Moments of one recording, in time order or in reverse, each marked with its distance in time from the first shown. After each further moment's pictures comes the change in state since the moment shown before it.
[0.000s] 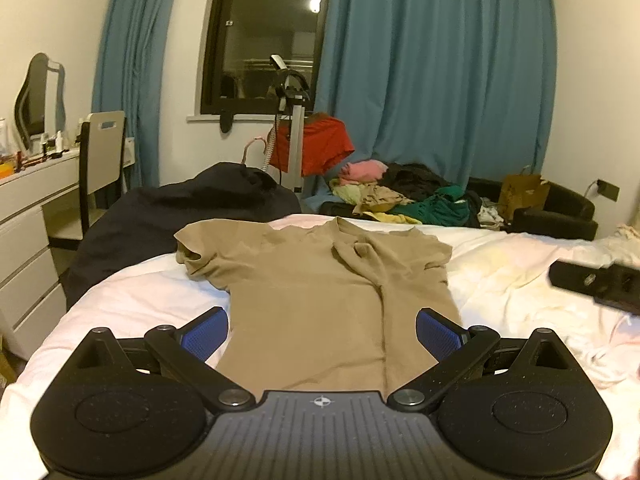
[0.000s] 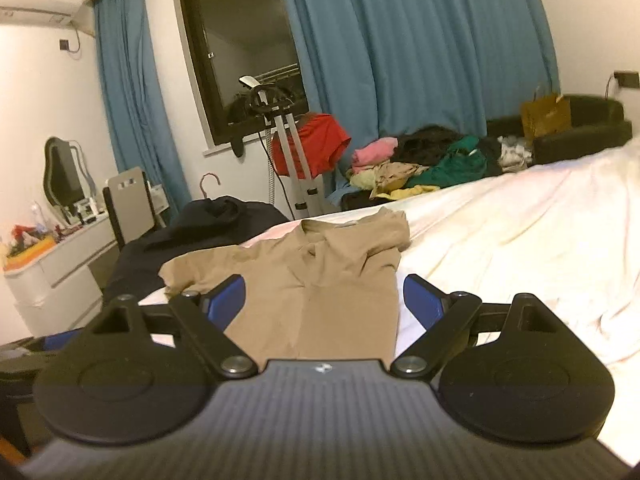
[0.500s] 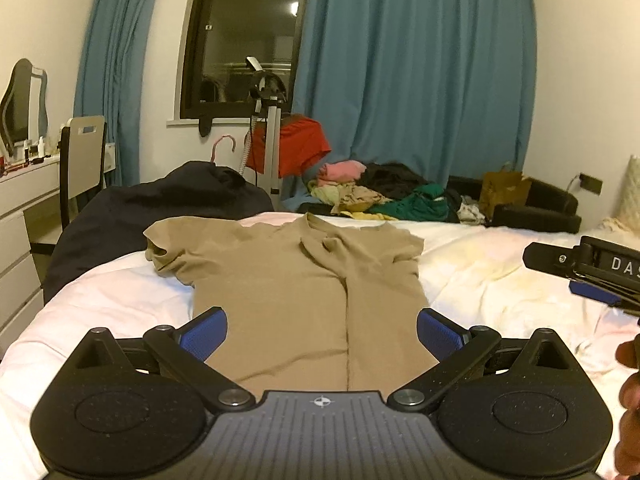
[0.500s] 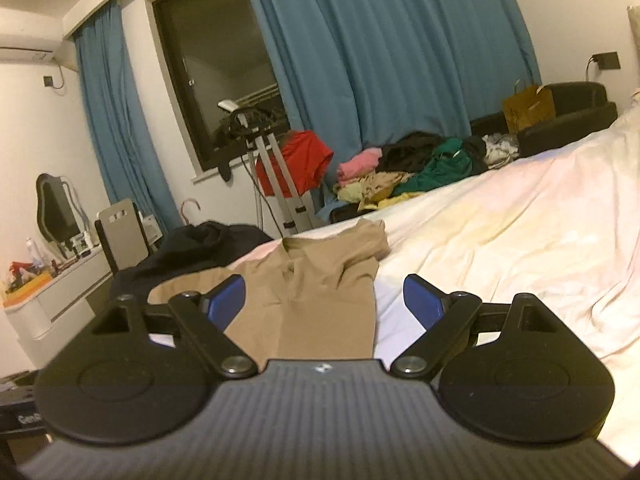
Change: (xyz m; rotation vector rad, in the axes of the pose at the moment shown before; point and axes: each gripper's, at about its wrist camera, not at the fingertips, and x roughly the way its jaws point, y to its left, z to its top) left arm 0.015 -0.028 -0.025 0.040 -0.018 -0.053; right arm 0.009 -0.041 -0.015 0.064 -0.040 0.004
